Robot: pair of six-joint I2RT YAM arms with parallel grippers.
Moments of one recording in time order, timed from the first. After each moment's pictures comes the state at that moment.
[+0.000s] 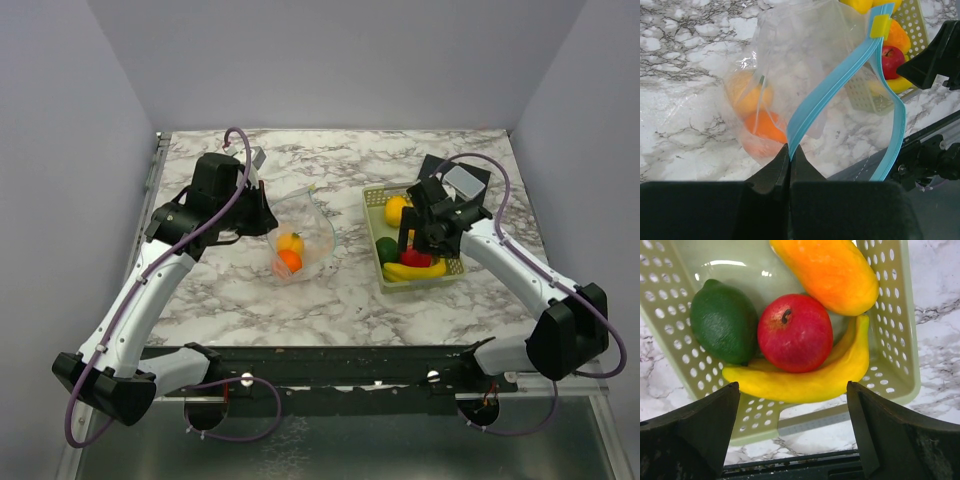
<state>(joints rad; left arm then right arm) -0.42 1.15 1.35 -0.88 0.21 -0.36 0.48 1.36 1.13 -0.90 0.31 0.57</state>
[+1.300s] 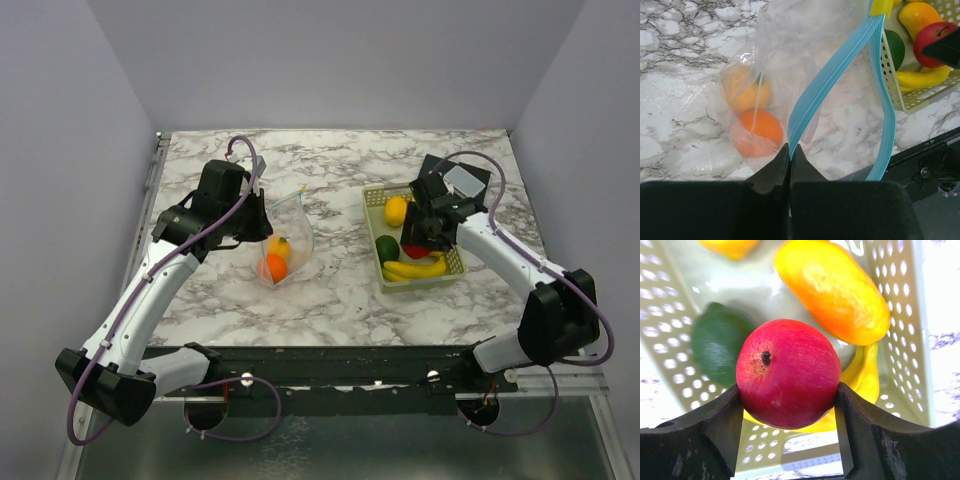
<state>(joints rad) -0.42 1.15 1.28 -0.88 0.15 -0.33 0.40 1.48 1.07 -0.75 0.25 0.53</state>
